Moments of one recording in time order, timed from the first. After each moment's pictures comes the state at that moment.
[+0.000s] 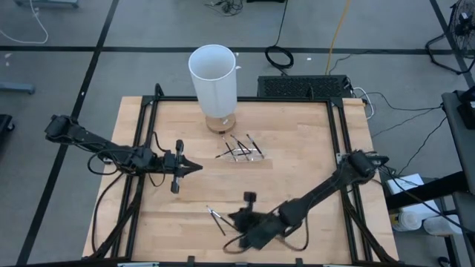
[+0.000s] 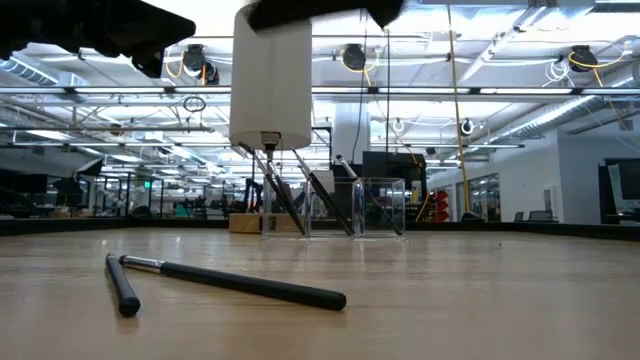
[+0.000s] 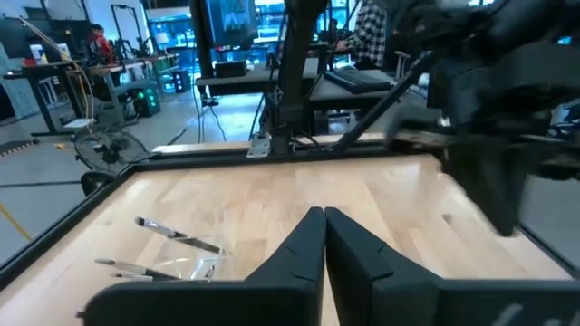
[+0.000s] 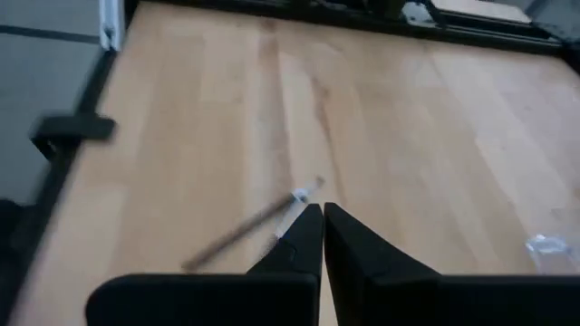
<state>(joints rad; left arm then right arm) -0.32 0.80 0.28 0.49 -0.28 0.05 0.59 2.01 1.52 -0.24 0.63 0.33</state>
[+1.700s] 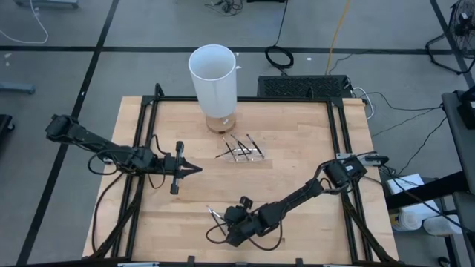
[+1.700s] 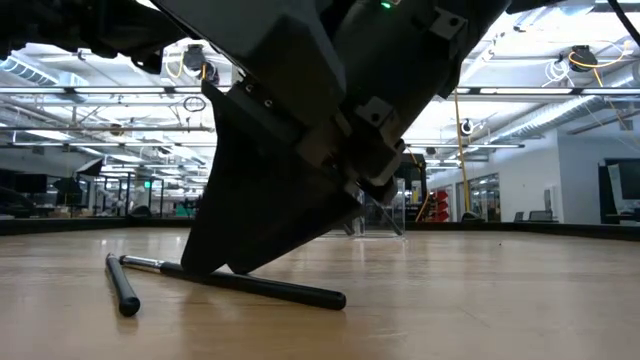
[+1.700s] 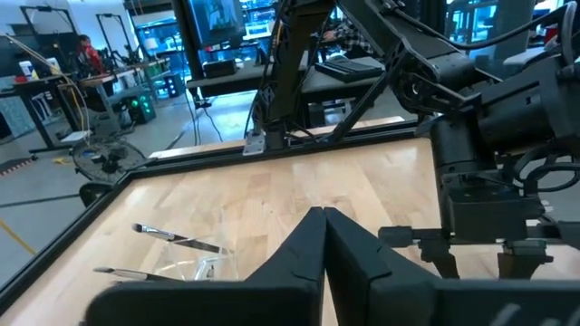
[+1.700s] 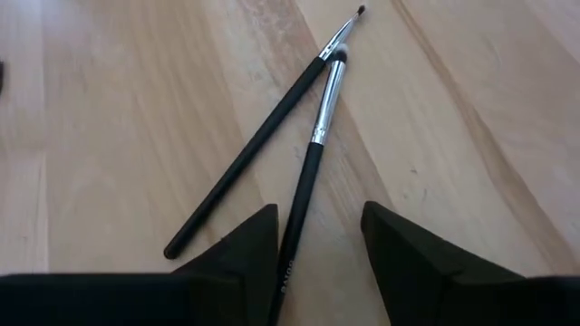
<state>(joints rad) -0.34 0.80 0.28 0.47 -0.27 0.12 0.51 2.28 1.60 -0.31 0.39 0.79</state>
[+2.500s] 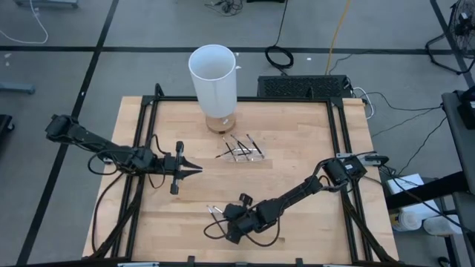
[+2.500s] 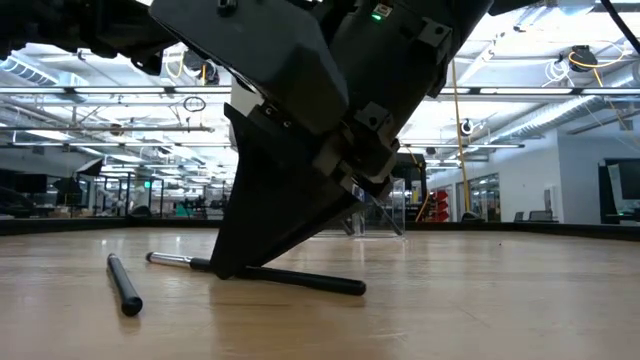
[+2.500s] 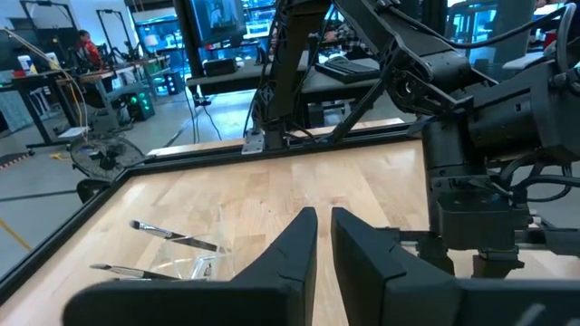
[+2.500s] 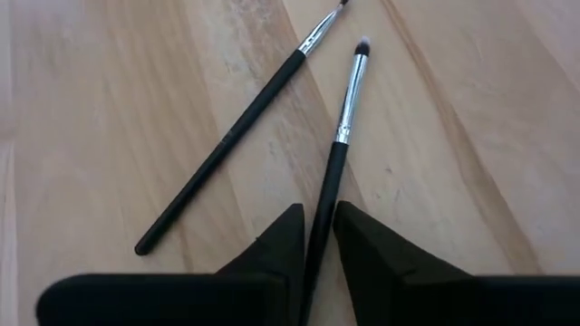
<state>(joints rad) -0.34 0.80 0.28 0.47 -0.27 0.10 0.47 2.29 1.56 -0.40 0.36 0.74</state>
